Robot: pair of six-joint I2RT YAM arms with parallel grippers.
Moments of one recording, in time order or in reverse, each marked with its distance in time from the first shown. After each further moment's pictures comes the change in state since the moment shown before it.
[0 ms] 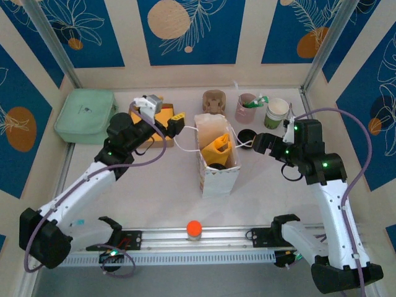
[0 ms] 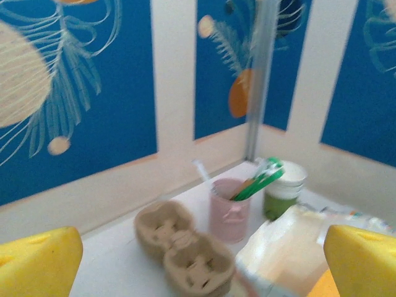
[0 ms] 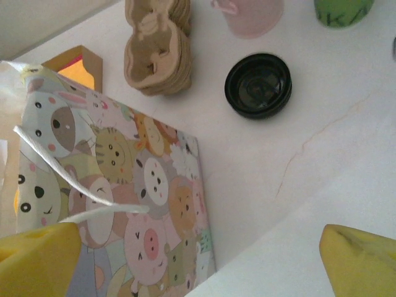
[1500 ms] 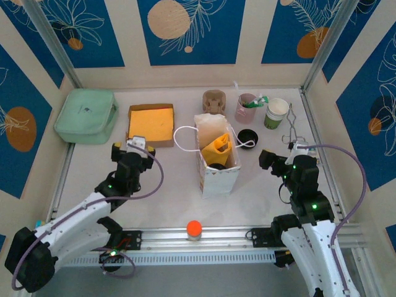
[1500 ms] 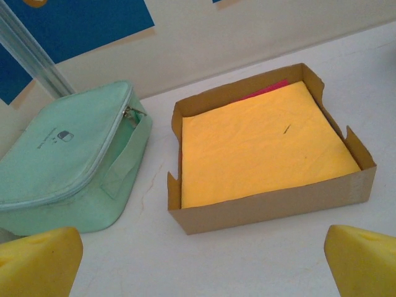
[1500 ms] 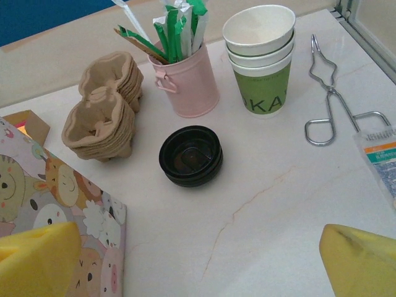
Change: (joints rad) left arm -0.109 -0.250 -0.452 -0.202 -0.883 0.080; right arm 0.014 -0.441 -0.545 0.427 0.261 -0.103
